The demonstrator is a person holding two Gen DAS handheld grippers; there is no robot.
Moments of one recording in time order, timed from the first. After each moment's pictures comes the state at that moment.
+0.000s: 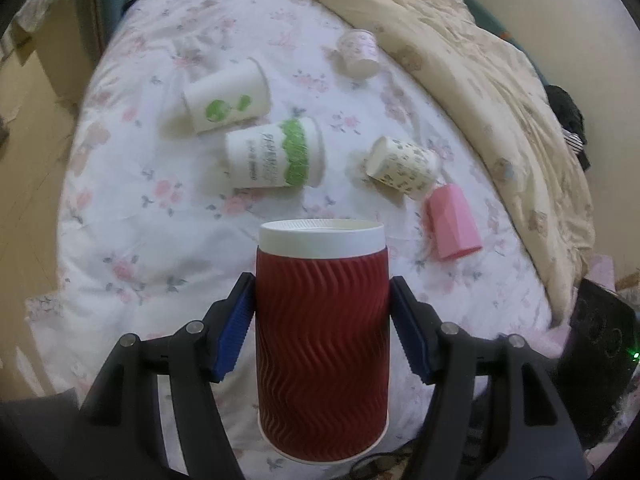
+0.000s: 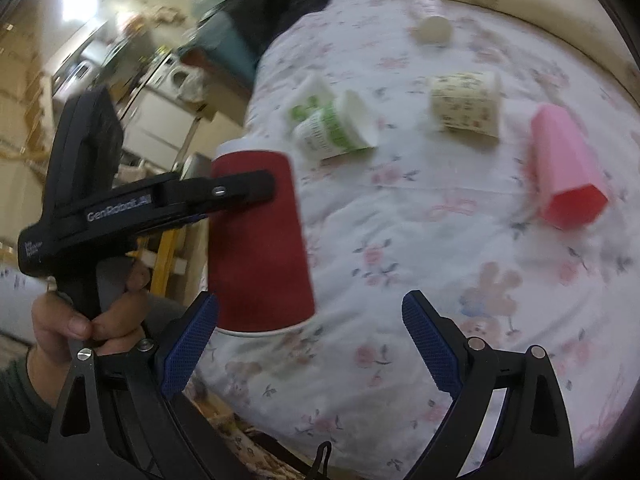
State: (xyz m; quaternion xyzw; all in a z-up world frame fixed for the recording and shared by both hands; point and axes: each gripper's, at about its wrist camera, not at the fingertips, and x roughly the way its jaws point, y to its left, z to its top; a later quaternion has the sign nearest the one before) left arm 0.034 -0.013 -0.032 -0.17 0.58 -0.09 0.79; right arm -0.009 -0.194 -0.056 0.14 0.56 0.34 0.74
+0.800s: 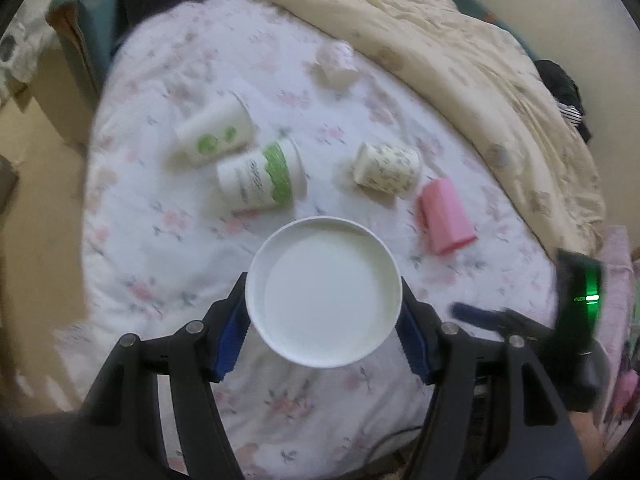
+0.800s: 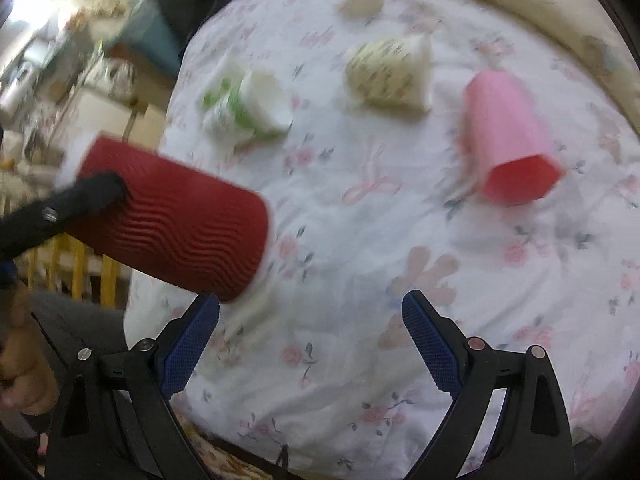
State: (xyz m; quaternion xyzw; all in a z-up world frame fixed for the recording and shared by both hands) left arm 0.034 -0.036 0.005 -0.09 0.57 -0.08 0.81; right arm 0.011 -0.235 -0.077 0.14 0.59 0.20 0.77
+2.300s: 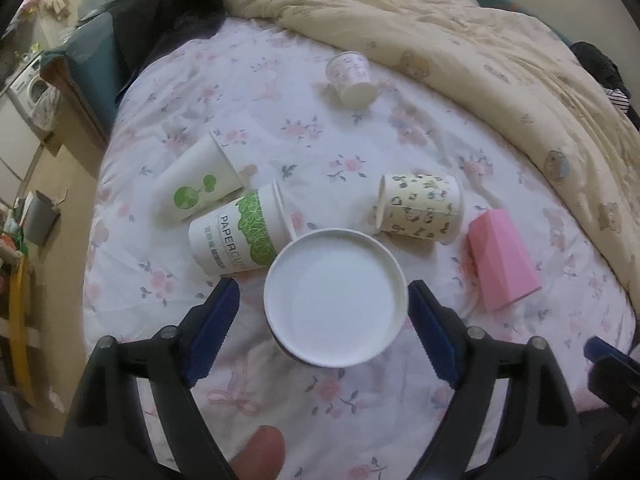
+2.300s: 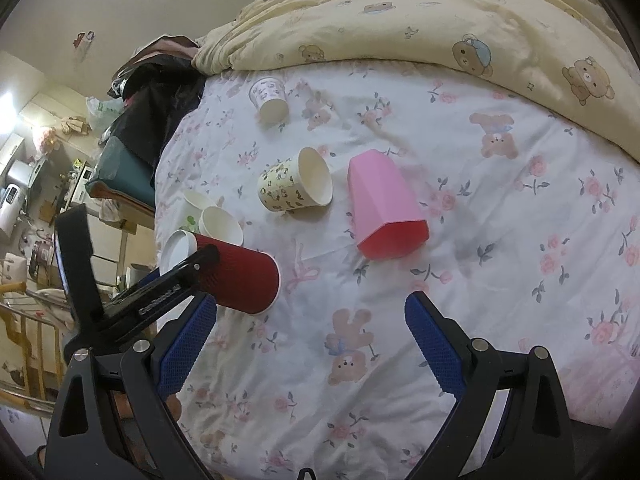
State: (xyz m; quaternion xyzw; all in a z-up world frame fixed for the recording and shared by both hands) left arm 0.082 -0.097 -0.041 0.00 0.52 0.00 0.85; right arm 0.013 -0.317 -0.041 0.25 0.52 0.12 0.81
